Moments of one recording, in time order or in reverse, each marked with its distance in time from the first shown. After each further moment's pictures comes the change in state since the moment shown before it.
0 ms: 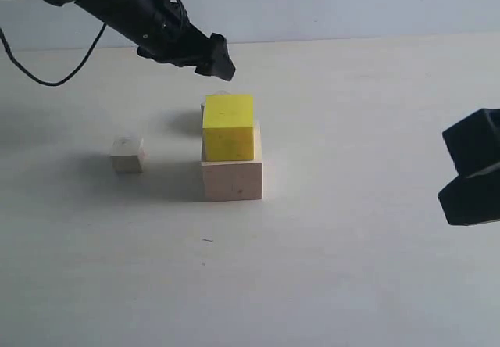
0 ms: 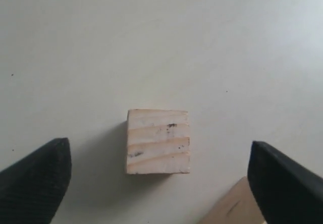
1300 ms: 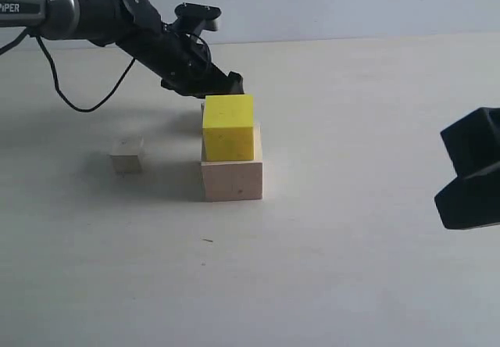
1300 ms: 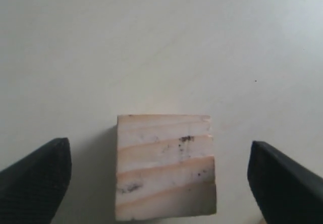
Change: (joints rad) left arm -0.019 0.184 -0.078 -0.019 -0.032 0.026; right arm 0.000 0.000 0.000 0.024 0.000 0.002
